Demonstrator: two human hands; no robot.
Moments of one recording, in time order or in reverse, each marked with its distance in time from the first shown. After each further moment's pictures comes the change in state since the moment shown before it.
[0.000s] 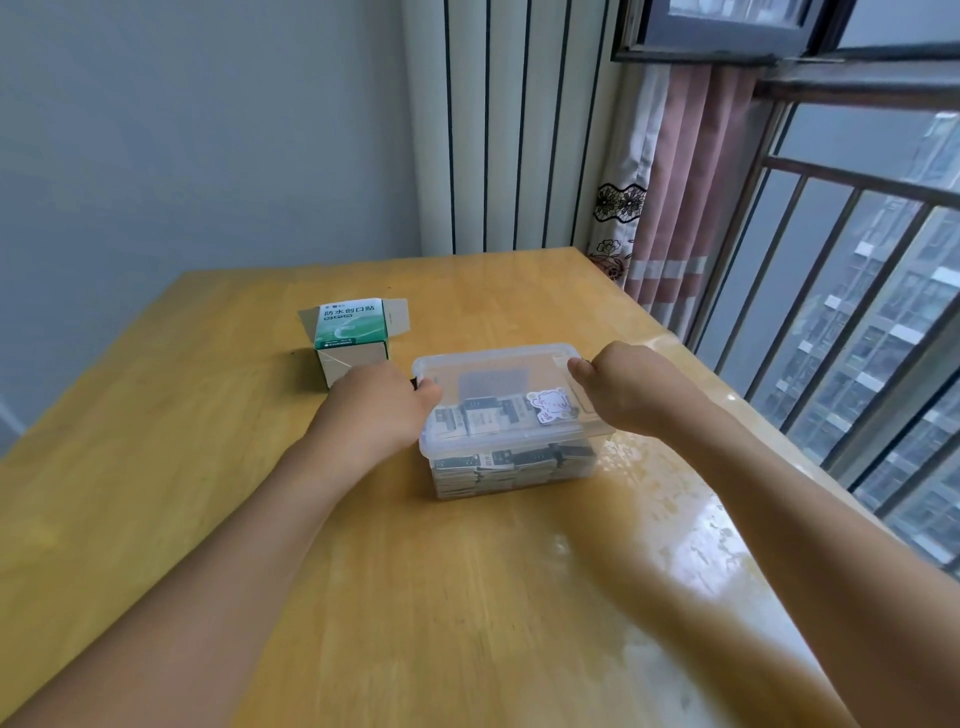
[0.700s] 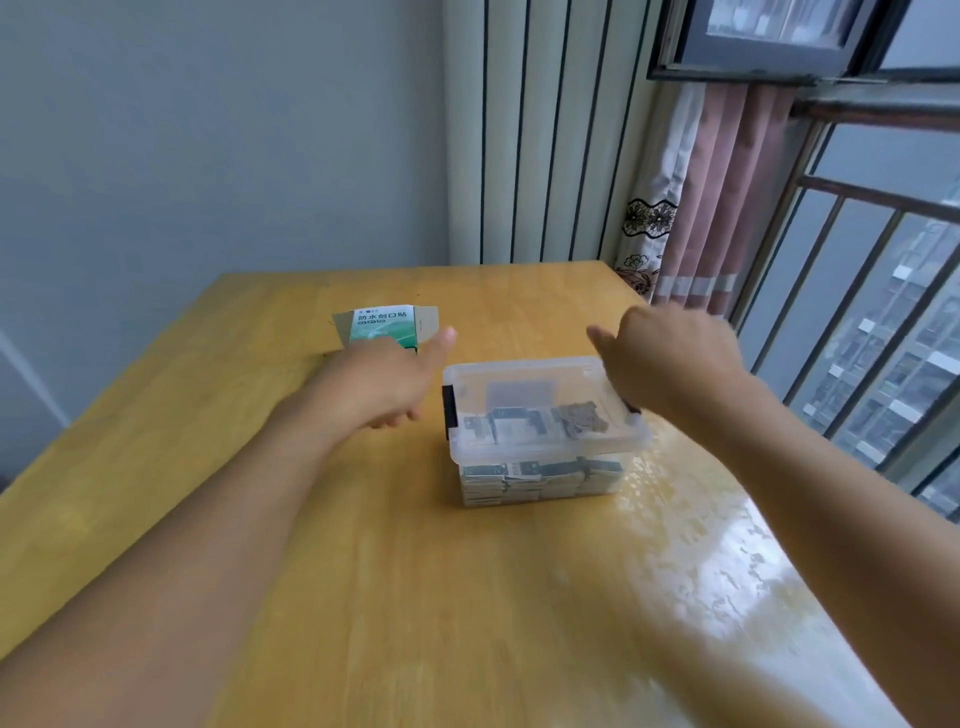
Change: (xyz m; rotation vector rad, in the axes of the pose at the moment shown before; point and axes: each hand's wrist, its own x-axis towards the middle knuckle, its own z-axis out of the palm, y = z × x) left_hand 0.003 -0.005 -0.045 -0.002 -0.113 -0.168; right_hand -0.011 -0.040 -0.042 -0.387 0.236 -0.086
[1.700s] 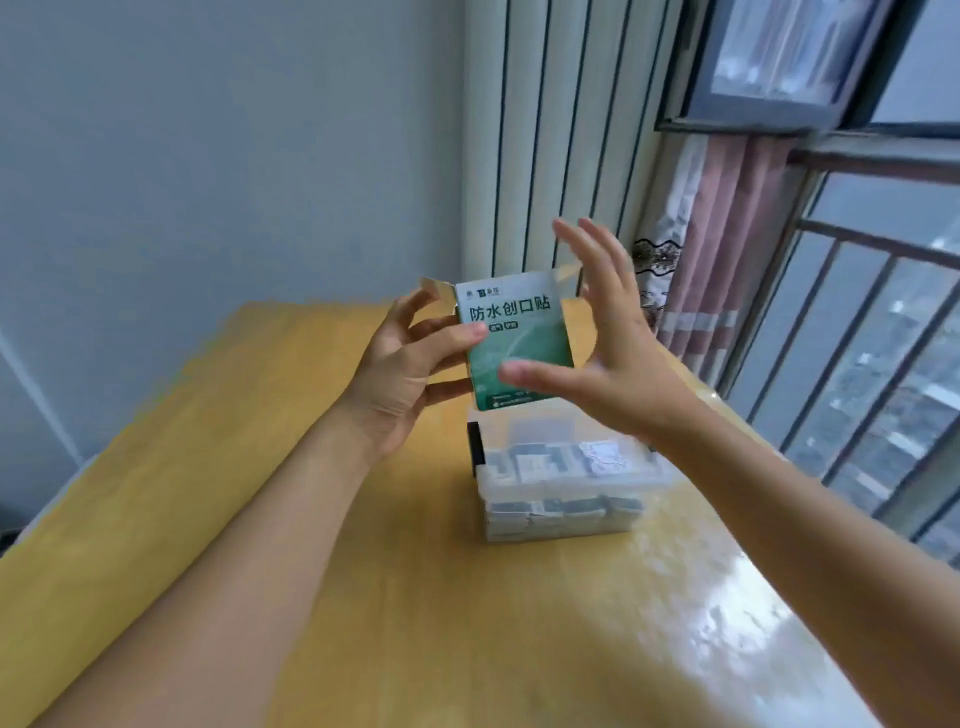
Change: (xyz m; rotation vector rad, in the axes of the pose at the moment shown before) left_hand -0.009 0.003 -0.021 -1.443 -0.090 0.356; right_hand -0.002 -0.044 -0.028 1.003 0.235 -0.442
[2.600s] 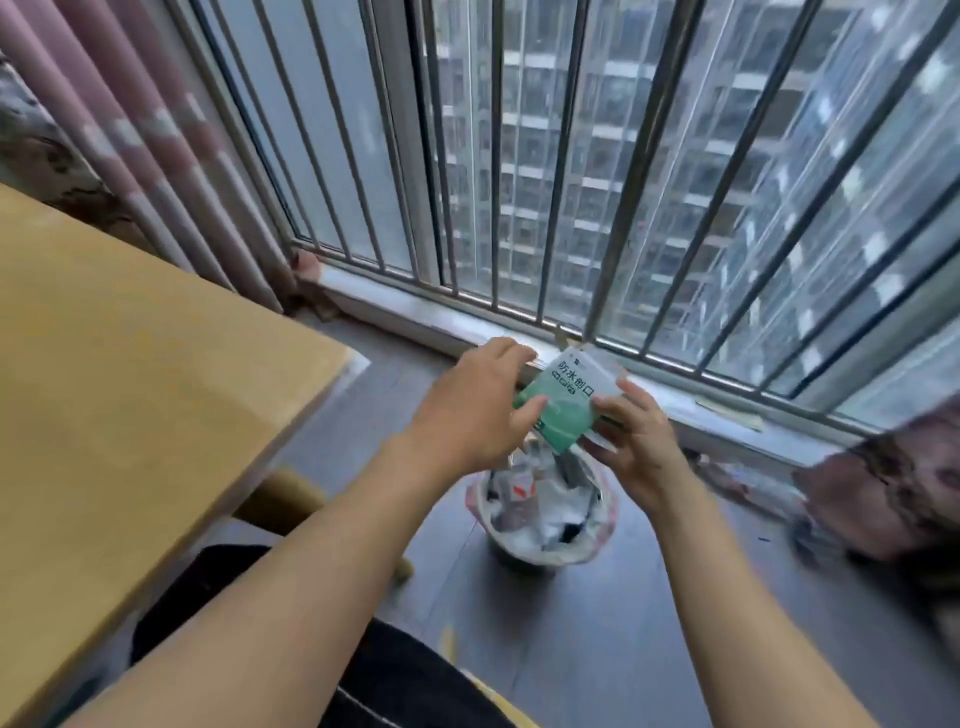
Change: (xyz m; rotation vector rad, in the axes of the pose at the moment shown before) left_hand -0.206 -0.299 0.430 1.049 -1.185 0.417; right_hand -0.587 0.148 -0.193 0.794 1.343 1.235
